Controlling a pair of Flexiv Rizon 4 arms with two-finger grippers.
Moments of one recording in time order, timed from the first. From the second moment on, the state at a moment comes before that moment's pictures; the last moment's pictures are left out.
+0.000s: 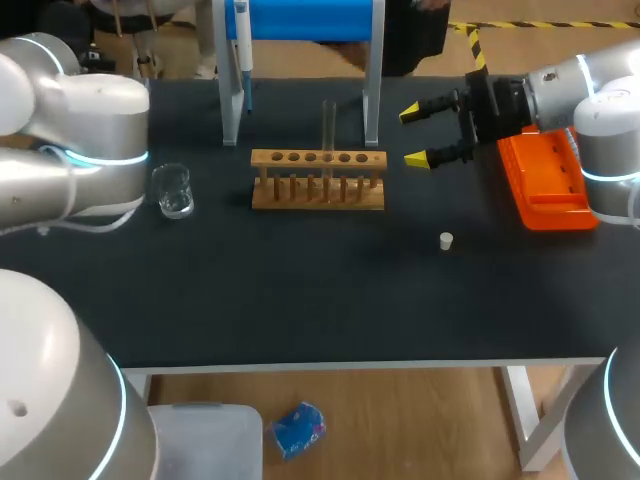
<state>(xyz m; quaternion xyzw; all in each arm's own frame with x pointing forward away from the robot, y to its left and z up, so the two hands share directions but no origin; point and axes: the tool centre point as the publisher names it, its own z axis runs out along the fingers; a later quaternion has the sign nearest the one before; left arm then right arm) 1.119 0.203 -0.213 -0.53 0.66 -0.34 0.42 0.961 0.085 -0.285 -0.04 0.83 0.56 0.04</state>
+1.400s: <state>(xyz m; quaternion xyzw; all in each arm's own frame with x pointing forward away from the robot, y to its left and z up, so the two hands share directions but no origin) 0.987 0.066 -0.126 -0.26 0.79 -0.48 0.28 0.961 0.085 -0.285 -0.04 0.83 0.56 0.04</state>
